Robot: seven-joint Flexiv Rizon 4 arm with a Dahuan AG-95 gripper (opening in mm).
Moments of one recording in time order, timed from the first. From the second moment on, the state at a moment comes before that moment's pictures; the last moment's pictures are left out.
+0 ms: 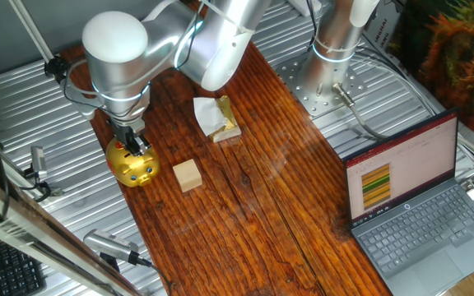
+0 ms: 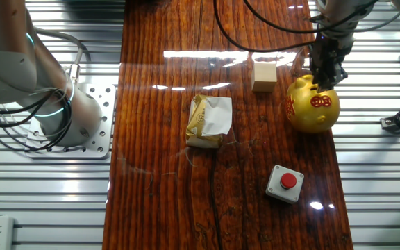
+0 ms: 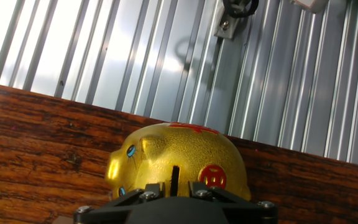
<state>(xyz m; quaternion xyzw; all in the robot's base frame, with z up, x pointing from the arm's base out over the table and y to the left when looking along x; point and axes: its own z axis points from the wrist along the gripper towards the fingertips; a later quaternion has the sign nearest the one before) 0.645 0.037 0.135 -0.13 0.99 -0.07 0.06</state>
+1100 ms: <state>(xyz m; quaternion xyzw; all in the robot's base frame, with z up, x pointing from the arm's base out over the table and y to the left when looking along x) 0.551 0.070 0.233 -0.09 0.99 0.00 0.06</state>
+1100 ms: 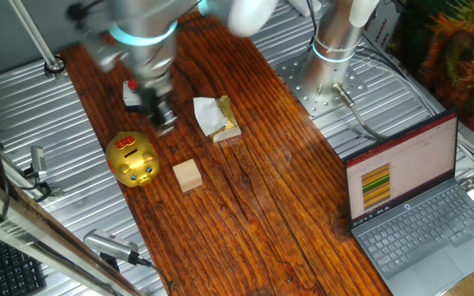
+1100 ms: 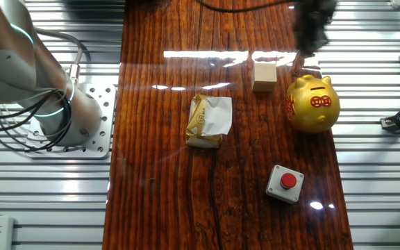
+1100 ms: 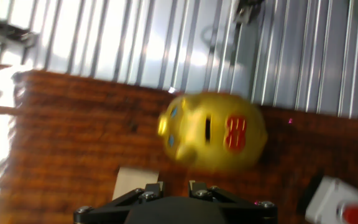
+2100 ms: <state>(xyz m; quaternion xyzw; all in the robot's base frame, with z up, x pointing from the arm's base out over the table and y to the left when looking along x) 0.412 0.057 0.222 -0.08 1.00 0.01 0.06</state>
